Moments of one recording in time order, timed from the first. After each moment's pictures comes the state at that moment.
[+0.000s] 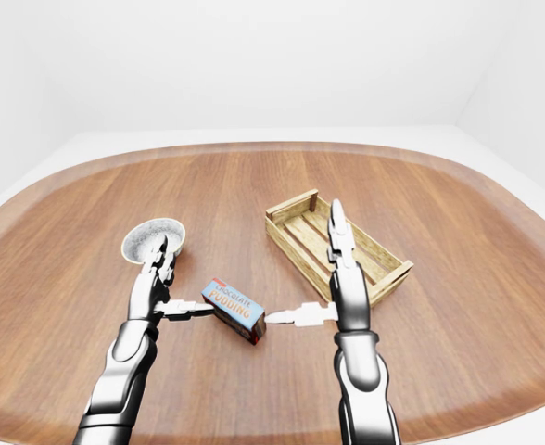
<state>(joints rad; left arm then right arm) -0.04 0.02 0.04 0.07 -0.02 0.01 -0.02 0.16 -0.01 0.03 -0.42 -0.13 -0.09 0.04</state>
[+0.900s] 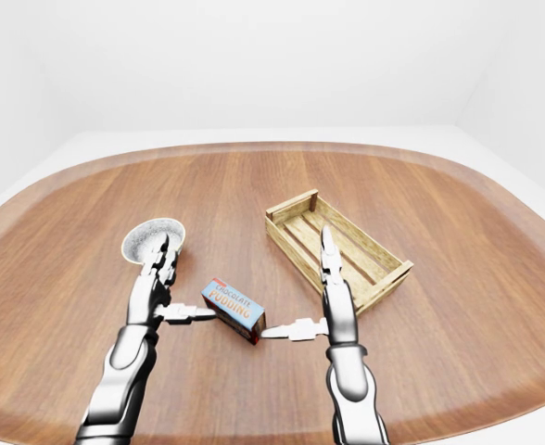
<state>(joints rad) 0.01 0.02 0.02 0.01 -0.02 -0.03 -0.04 0.23 -0.01 0.07 -0.33 -0.16 -0.09 0.00</state>
